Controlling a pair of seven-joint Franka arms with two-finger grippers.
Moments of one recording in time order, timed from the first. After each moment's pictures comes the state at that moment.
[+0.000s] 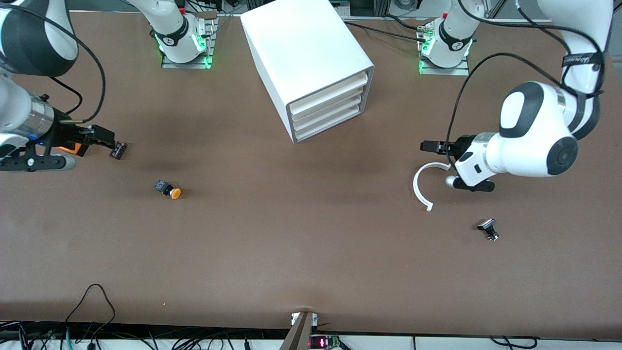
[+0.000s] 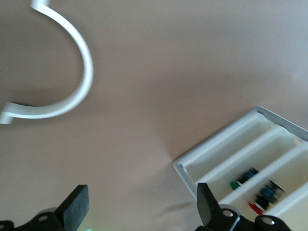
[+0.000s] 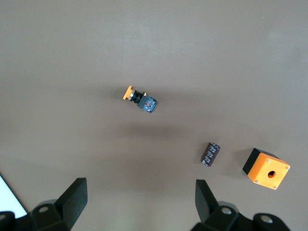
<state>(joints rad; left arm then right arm) 0.07 0.35 -0.23 -1.78 -0.40 1.68 0.01 0.13 0.17 -0.07 -1.58 -0.03 1.63 -0.01</state>
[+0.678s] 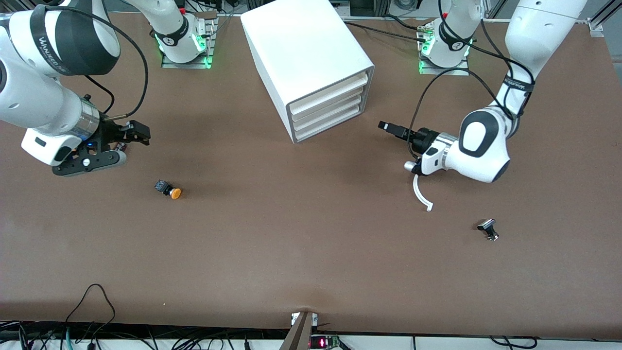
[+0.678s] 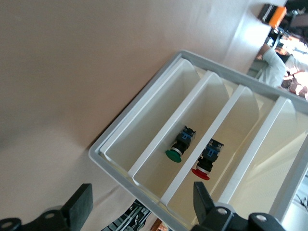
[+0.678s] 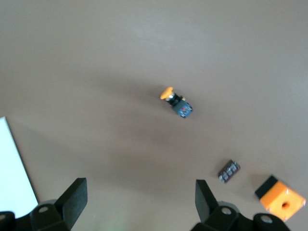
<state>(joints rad) 0.03 0.47 -0.24 -2.02 -0.85 1.70 0.43 0.24 0.19 -0.07 -1.58 0.00 1.63 -0.18</state>
